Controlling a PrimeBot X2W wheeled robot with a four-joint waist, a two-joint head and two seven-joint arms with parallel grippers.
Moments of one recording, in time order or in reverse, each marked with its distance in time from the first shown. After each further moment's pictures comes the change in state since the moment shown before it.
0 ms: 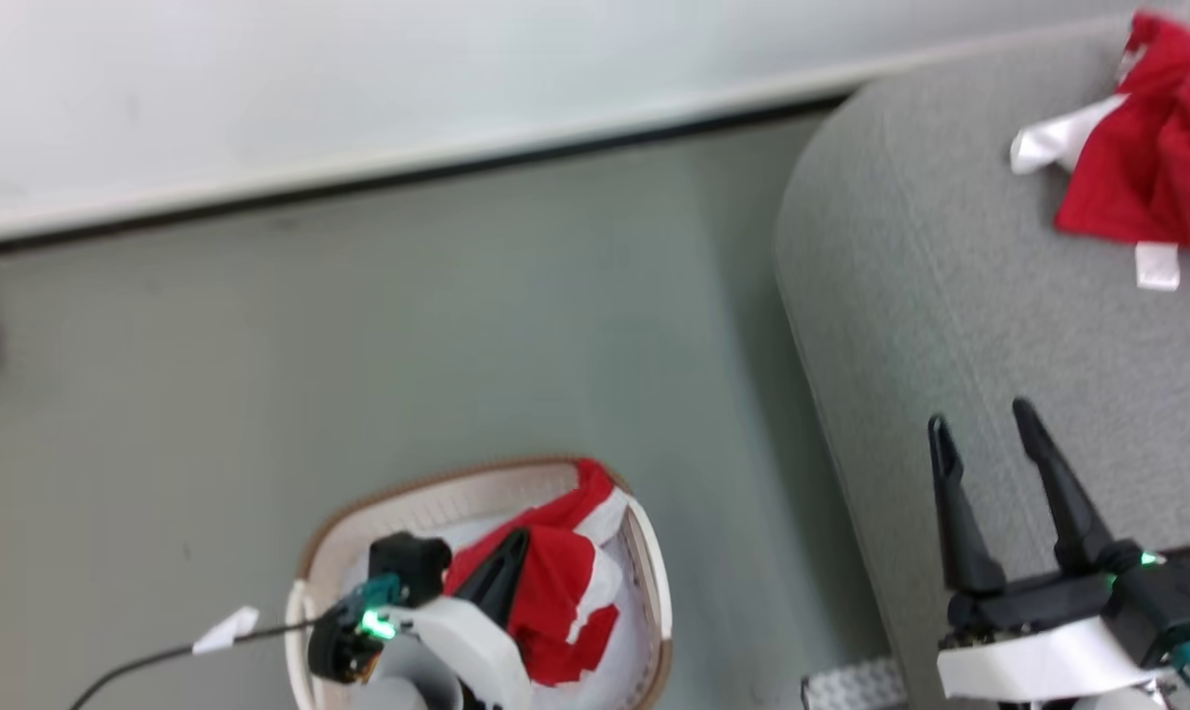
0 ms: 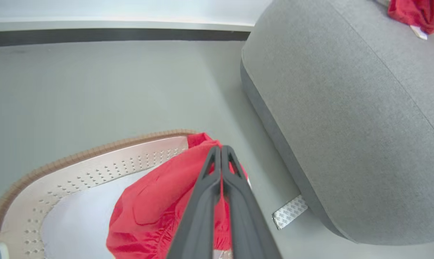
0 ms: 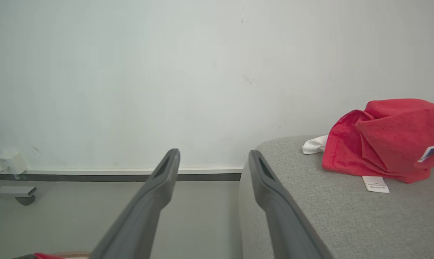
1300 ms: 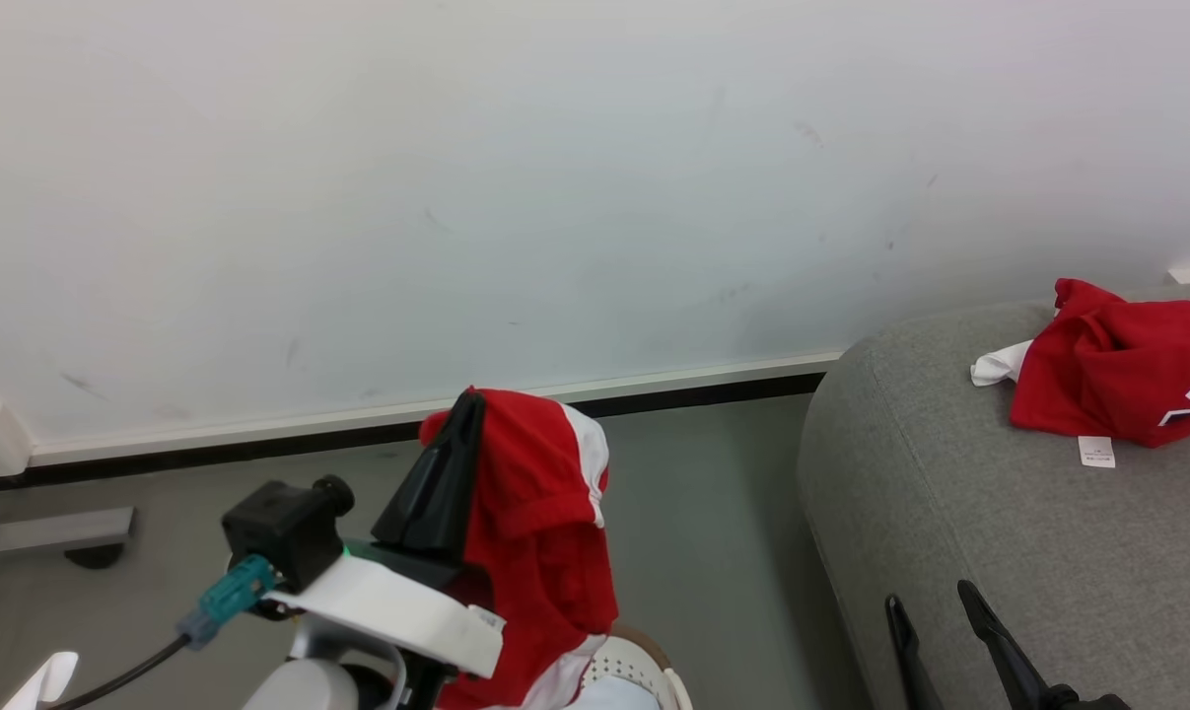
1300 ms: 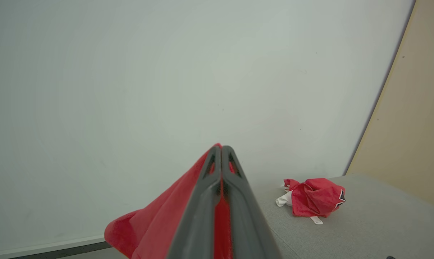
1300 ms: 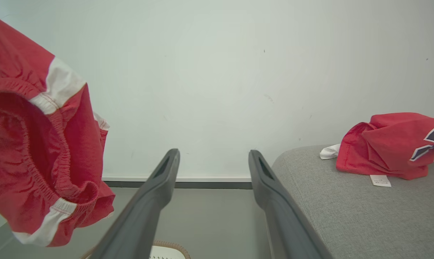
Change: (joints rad) left arm 0.206 0.159 0.149 -0.856 -0.015 0.225 0.122; right arm 0.223 0.000 0.060 0.091 0.039 0.000 0.000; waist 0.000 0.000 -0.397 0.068
